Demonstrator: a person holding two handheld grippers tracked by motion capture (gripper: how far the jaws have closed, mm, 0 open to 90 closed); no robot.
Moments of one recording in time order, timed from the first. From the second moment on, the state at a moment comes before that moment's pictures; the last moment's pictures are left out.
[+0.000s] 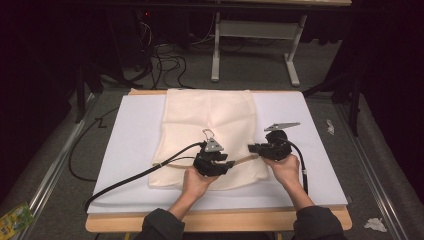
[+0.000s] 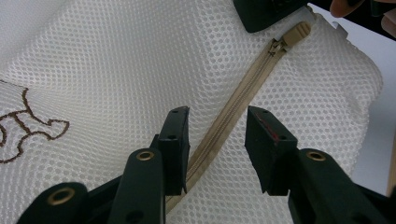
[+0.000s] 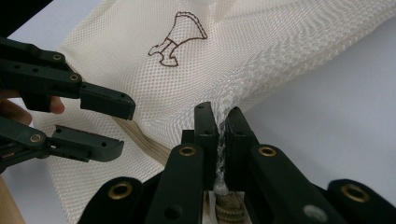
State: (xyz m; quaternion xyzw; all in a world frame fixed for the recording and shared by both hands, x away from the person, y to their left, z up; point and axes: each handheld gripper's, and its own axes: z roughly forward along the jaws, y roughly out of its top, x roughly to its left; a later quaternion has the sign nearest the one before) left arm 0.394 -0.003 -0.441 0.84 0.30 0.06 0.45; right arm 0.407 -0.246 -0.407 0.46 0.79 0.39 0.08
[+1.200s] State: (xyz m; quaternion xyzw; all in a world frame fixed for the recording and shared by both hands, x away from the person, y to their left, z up) left arm 0.394 -0.035 -0.437 0.84 0.28 0.04 0.46; right arm 0.410 -0.229 -0.403 0.45 0.79 0.41 0.06
